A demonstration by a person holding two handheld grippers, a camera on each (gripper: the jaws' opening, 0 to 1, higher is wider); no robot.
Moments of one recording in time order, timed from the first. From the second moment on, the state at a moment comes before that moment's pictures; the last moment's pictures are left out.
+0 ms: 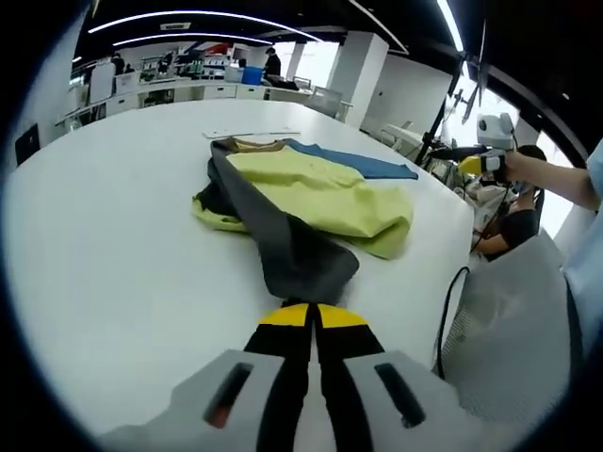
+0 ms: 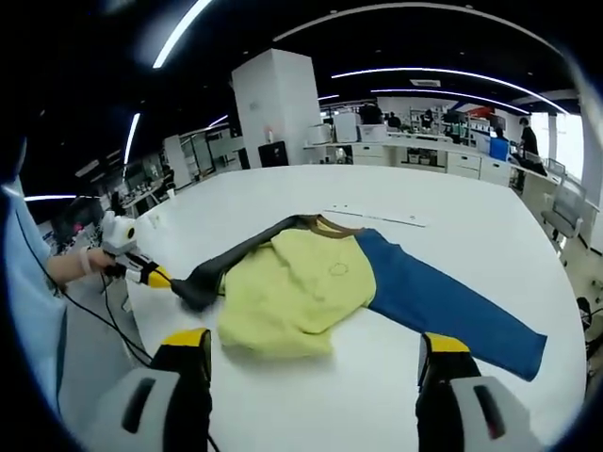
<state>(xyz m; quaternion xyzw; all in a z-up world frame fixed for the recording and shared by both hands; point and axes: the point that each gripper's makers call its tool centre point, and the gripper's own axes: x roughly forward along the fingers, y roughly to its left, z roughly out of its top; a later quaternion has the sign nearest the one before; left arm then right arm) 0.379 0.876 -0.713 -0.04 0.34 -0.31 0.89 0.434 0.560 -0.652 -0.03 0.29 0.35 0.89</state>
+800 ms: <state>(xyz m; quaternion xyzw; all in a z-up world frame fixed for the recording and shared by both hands) 0.425 0.993 -0.690 -0.03 0.36 -0.22 0.90 0.435 0.563 -0.655 -0.02 0.30 0.36 0.89</state>
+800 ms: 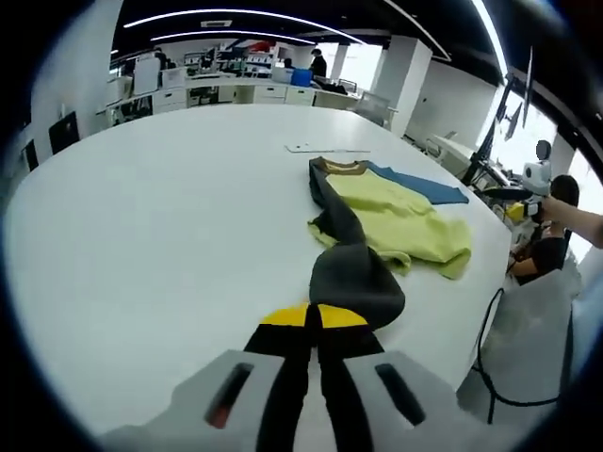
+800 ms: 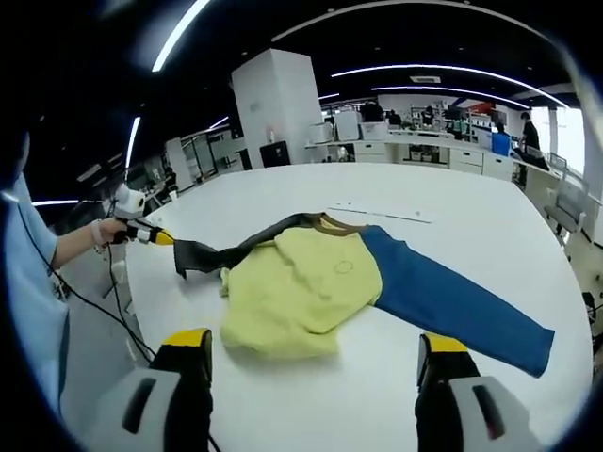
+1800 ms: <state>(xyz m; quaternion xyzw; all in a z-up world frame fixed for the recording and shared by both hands) 0.485 1.106 -0.728 0.04 0.41 -0.13 0.90 0.439 0.557 -0.662 -0.01 0.31 0.34 0.89</state>
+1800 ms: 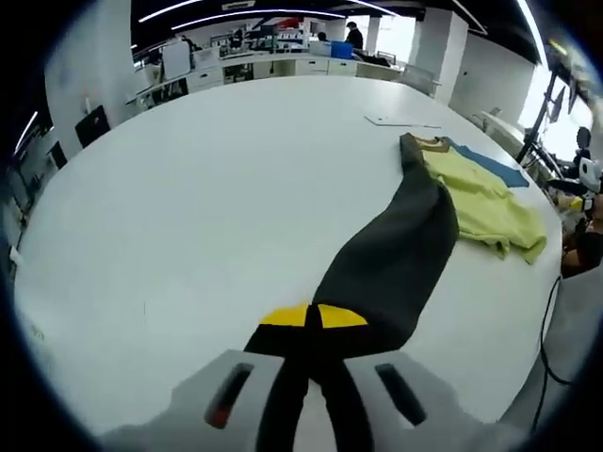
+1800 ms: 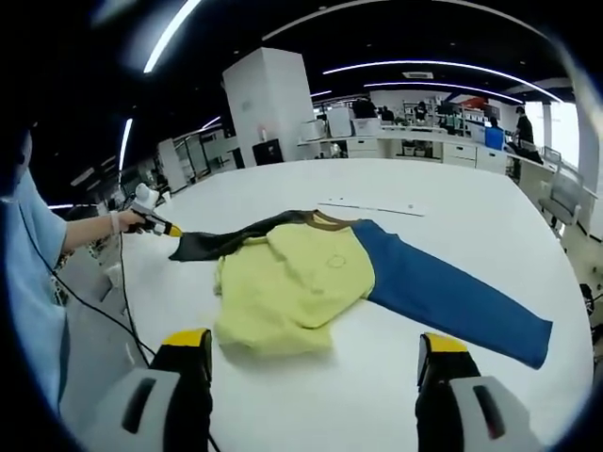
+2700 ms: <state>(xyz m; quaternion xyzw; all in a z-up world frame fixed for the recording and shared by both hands) 0.540 1.170 -0.759 0.07 0.46 -0.08 0.88 0.435 0.556 -0.677 0.00 0.33 0.33 0.88</state>
